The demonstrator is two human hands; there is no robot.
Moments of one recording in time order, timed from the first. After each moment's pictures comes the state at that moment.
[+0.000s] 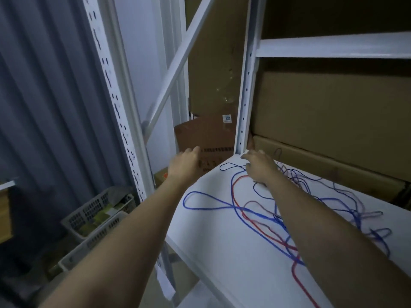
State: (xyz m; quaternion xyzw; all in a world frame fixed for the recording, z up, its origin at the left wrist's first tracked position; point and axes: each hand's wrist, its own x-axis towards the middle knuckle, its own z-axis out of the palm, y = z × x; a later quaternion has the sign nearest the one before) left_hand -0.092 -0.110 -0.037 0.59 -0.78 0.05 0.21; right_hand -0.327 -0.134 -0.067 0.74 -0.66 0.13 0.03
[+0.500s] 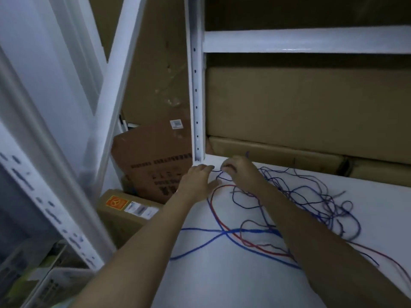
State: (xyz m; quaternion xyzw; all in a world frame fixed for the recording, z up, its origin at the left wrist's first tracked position) left_hand -0.166 -0.208 -0.069 0.35 -0.92 -0.13 0.13; right_hand -0.325 -0.141 -0.061 0.64 -0.70 0.32 -0.06
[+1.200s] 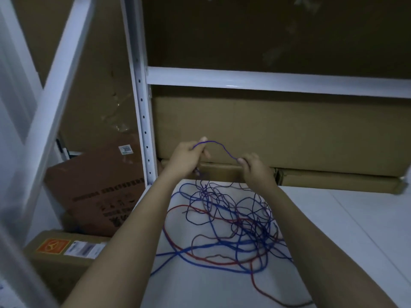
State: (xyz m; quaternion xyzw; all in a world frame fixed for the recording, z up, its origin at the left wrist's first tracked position) left_hand -0.245 -0.149 0.051 0.21 -0.76 -0.51 0.34; right_hand -0.408 -0.022 0.000 0.46 -0.80 0.36 0.10
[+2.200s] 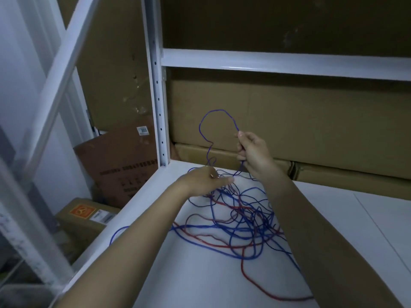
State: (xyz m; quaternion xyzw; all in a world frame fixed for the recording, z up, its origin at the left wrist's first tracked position) left_hand -0.247 -0.096 -0.010 0.30 -0.90 -0.31 0.06; right_hand -0.394 -0.035 0.017 0.34 -0.54 0.72 -0.27
